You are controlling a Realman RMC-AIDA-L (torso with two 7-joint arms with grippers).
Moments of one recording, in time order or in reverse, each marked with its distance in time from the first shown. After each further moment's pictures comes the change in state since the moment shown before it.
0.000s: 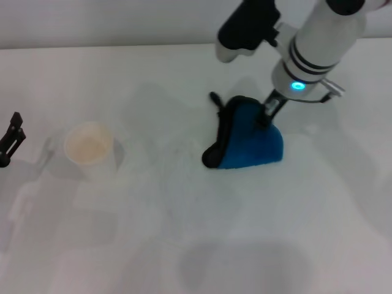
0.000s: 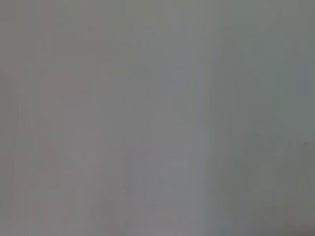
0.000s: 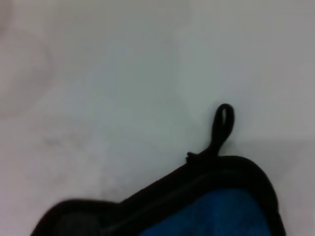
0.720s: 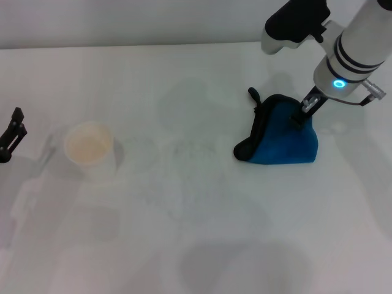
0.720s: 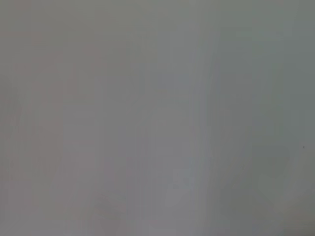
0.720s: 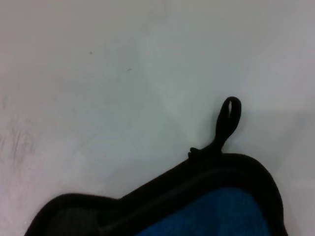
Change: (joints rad) left arm -0.015 0.001 -0.002 -0.003 0.000 -0.002 0.001; right arm -0.097 -0.012 0.210 -0.060 -0.155 0.074 -0.004
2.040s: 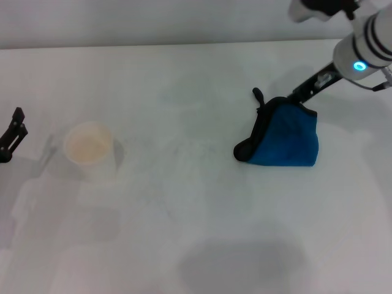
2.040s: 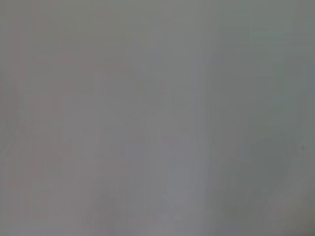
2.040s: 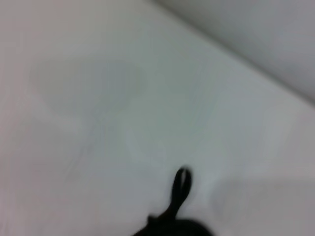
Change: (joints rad) left arm 0.000 -0.001 0.000 0.000 0.000 0.000 -0.001; right arm -0.184 0.008 0.122 -0.285 0.050 -0.036 -0.047
